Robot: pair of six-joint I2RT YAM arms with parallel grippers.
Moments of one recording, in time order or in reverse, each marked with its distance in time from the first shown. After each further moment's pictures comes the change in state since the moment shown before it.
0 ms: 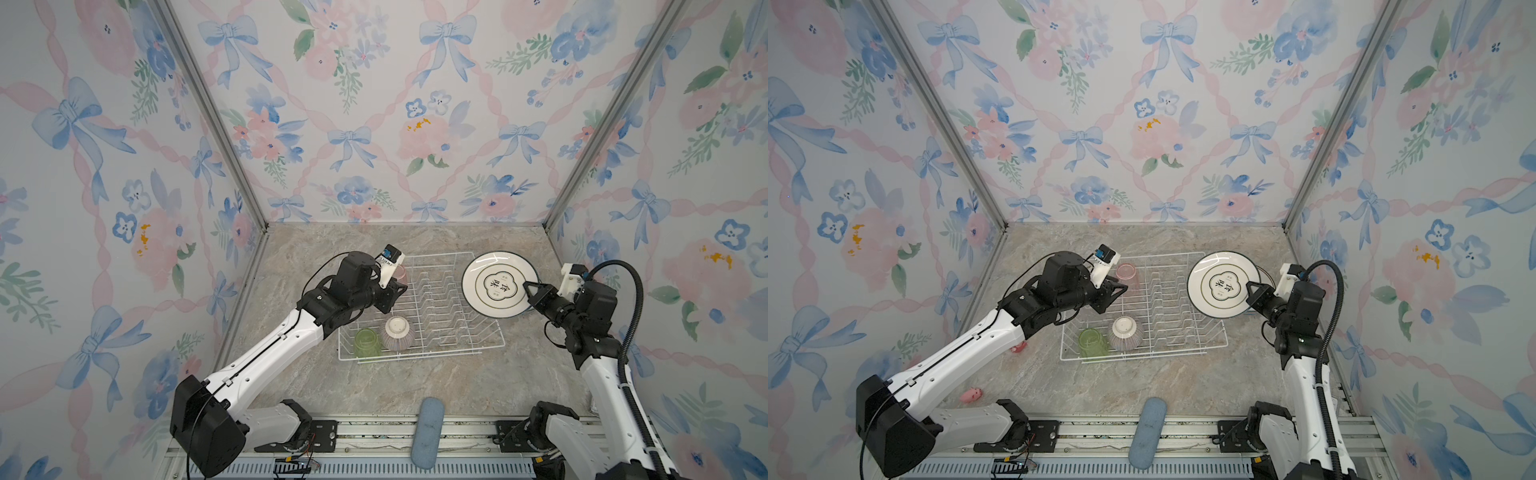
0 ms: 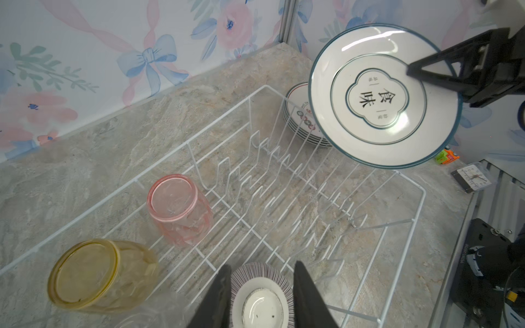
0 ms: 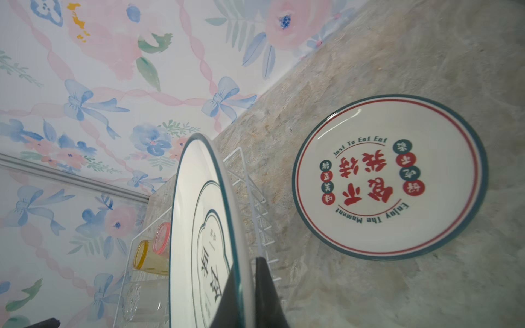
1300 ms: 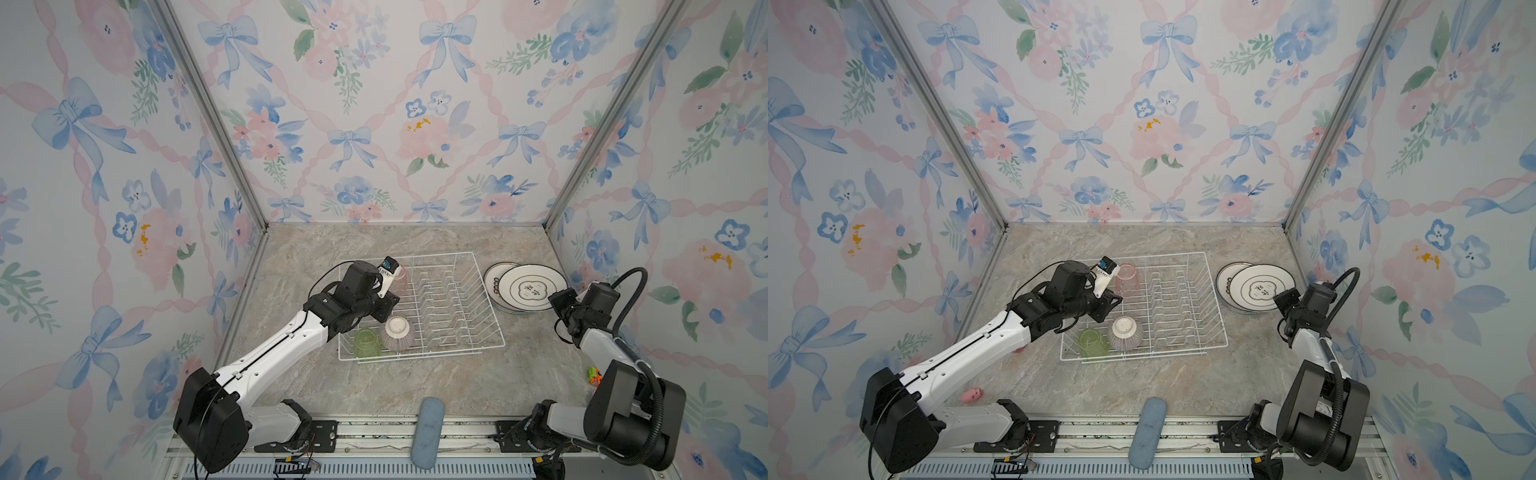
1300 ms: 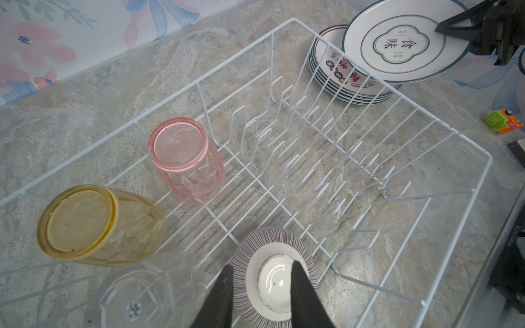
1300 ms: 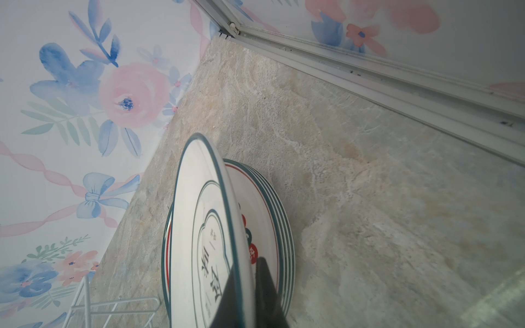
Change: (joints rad) left arm 0.000 0.034 -0.058 -0.034 -0.050 -0.001; right arm -0.190 0.406 -0.052 0.306 0.236 0.085
